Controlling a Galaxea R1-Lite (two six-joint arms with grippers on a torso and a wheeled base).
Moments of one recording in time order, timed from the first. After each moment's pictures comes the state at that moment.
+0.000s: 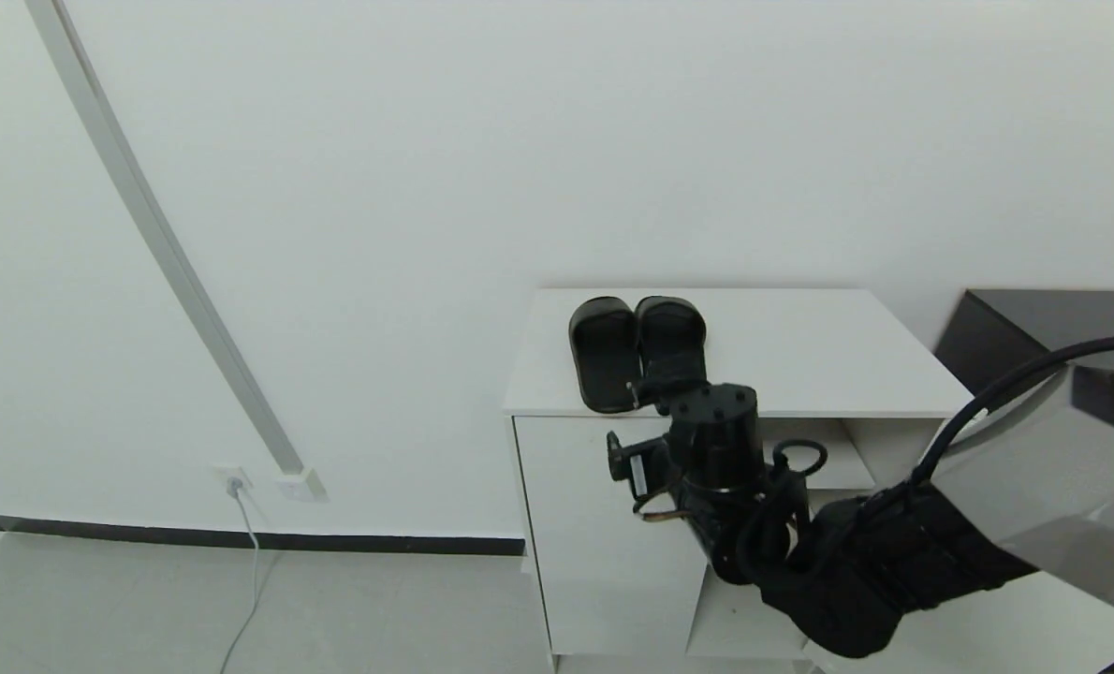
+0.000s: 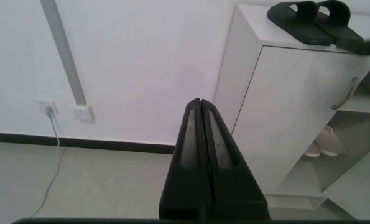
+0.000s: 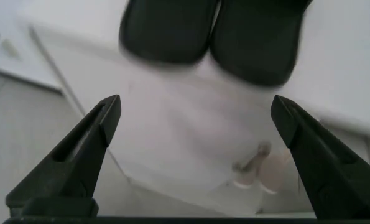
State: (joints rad) left arm 0.00 0.00 0.00 0.00 0.04 -0.07; right arm 0.82 2.10 -1.07 -0.82 -0.60 0.03
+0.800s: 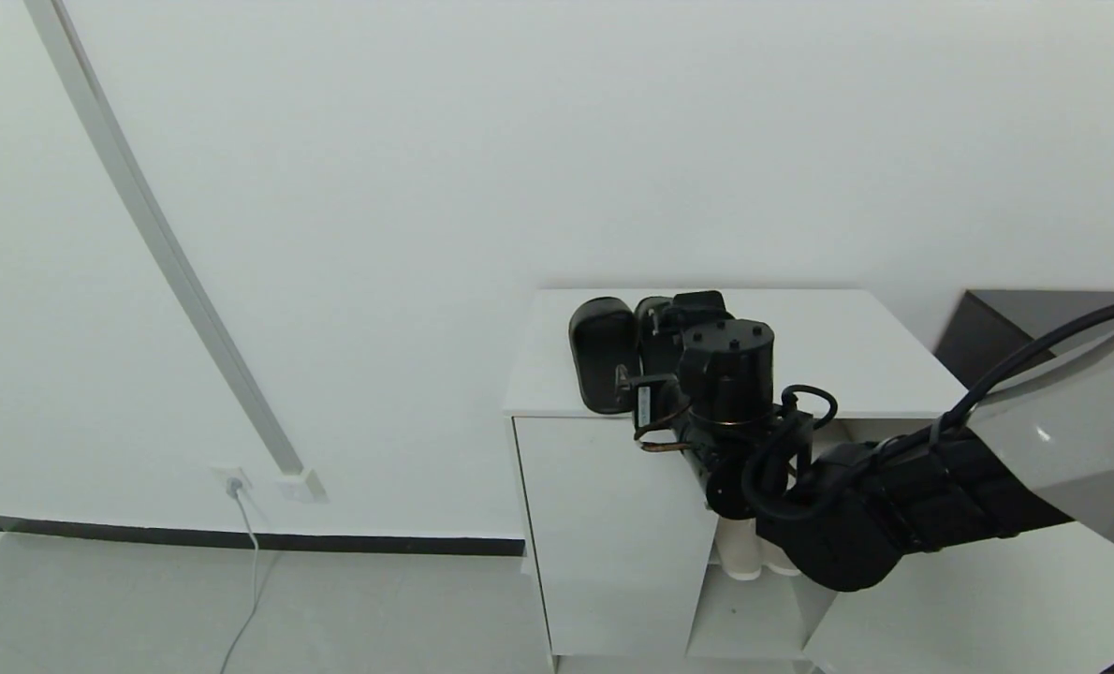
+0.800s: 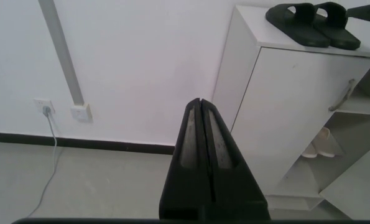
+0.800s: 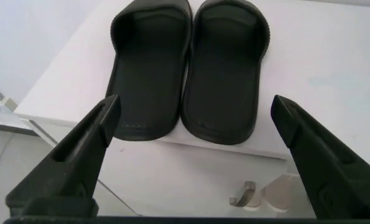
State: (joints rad) left arm 0.00 0.00 0.00 0.00 0.03 -0.08; right arm 0.79 2.08 -1.18 -0.79 -0.65 0.09
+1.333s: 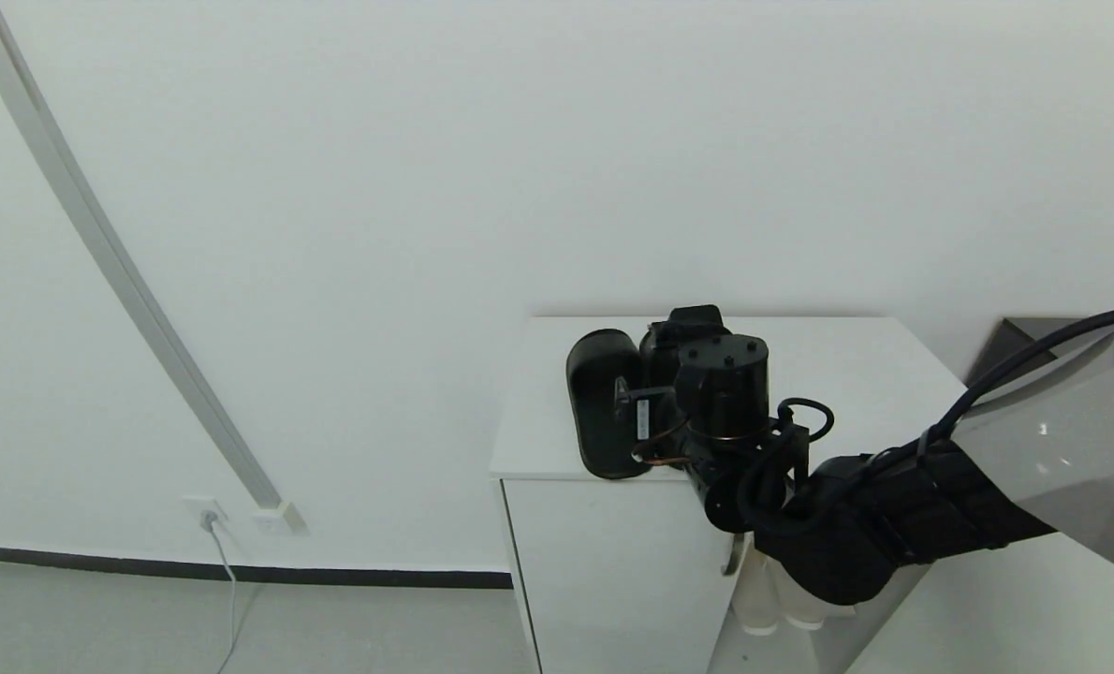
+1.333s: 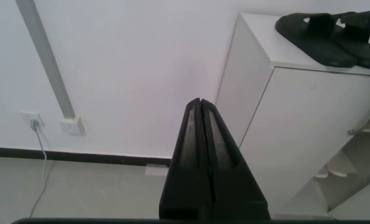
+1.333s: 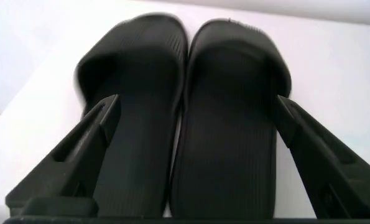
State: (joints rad) left arm 0.00 0.00 0.00 0.00 0.03 -0.08; right arm 0.79 2.10 -1.15 -0.81 -0.65 0.10
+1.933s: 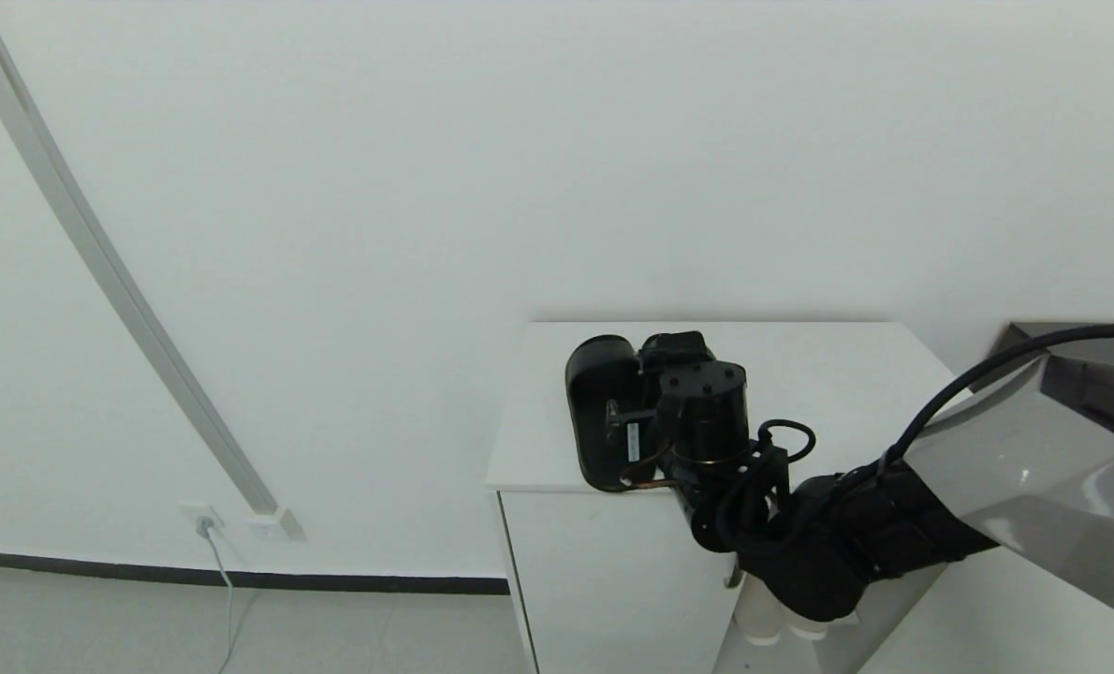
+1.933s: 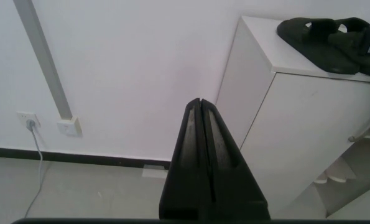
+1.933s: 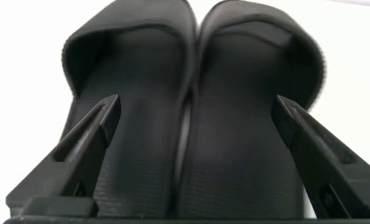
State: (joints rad) left arm 0.00 0.00 0.00 0.00 0.03 -0.10; right arm 0.79 2.16 -1.14 -0.83 -0.64 0.11
